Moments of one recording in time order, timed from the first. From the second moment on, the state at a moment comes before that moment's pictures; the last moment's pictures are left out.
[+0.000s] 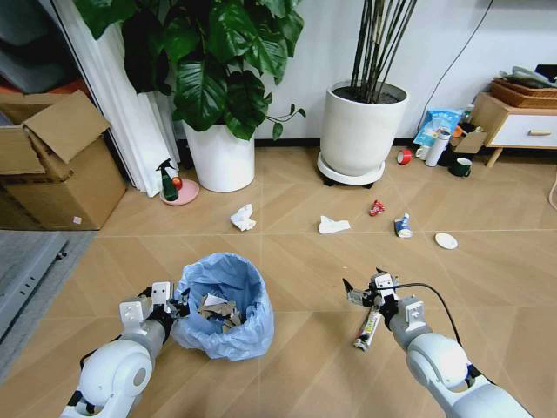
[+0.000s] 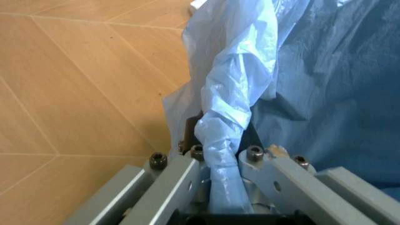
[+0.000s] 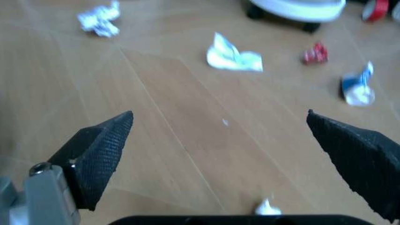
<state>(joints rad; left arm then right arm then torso) 1.43 -1.10 -0.50 -2.09 -0.68 0.60 -0.27 -1.32 1.02 0.30 1.77 0.40 -0.22 0.10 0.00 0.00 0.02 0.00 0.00</state>
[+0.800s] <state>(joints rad) 1.44 -1.10 -0.50 -2.10 -0.67 0.60 -0.26 -1.19 1.29 0.29 1.37 0.52 -0.33 0.30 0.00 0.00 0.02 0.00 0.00</state>
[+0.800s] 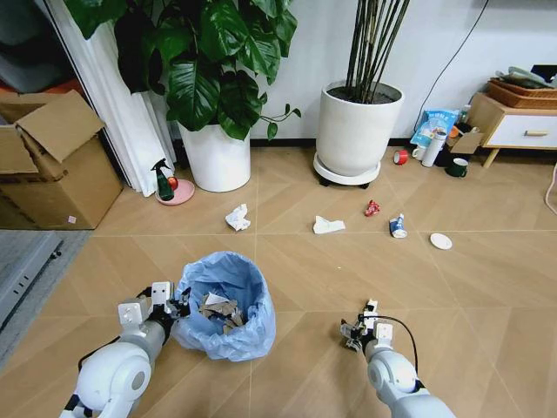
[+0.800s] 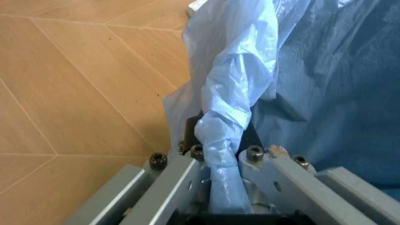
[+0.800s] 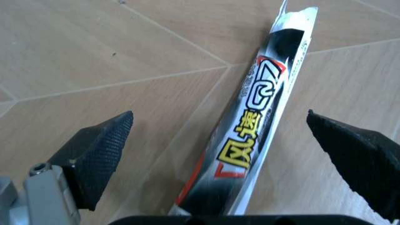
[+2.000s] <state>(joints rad) 1.43 -1.10 -0.50 -2.09 -0.68 0.60 -0.26 -1.14 1.32 0.30 1.24 0.60 -0.30 0.30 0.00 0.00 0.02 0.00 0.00</state>
